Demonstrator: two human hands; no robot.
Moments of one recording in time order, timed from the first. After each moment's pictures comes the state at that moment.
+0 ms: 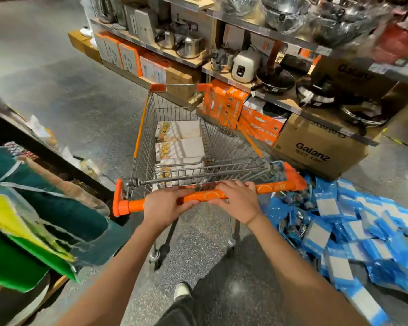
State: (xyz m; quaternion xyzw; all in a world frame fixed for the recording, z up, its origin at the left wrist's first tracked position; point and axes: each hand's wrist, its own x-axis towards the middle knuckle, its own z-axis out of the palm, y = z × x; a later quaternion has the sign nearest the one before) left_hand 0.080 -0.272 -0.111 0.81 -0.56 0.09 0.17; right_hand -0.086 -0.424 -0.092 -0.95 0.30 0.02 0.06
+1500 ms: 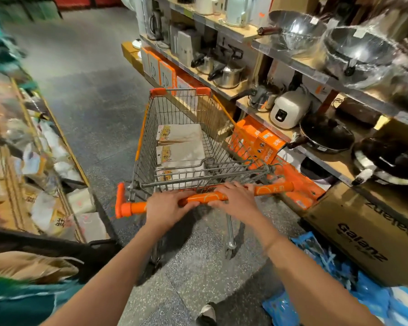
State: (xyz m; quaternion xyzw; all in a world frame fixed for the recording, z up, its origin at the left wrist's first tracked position) left_hand 0.263 -0.587 -0.113 0.89 -0.43 0.05 0.14; right_hand 0.153 -0.780 -0.099 -0.98 0.19 0.07 0.10
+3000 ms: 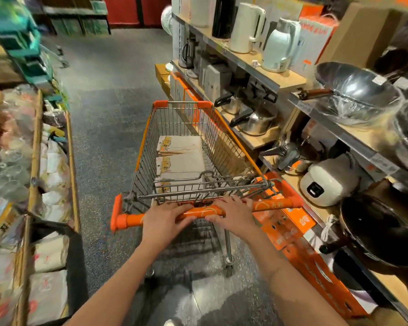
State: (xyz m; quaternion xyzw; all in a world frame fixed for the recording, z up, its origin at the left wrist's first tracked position) left_hand 0.513 -0.813 -0.123 0.90 -0.35 0.17 0.17; right_hand 0.448 -1.021 -0.099 -0.99 0.10 0.12 0.07
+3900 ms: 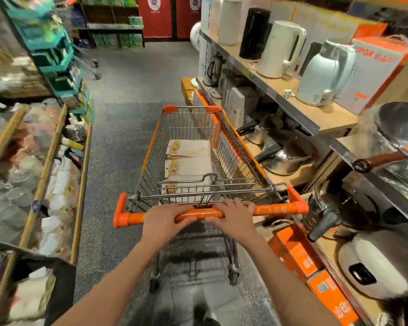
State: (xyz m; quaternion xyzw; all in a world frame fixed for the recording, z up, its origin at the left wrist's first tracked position) left_hand 0.737 -0.931 -0.115 0.94 -0.29 0.11 0.17; right_hand 0.694 -1.143 -0.109 -0.99 0.05 0.08 0.07
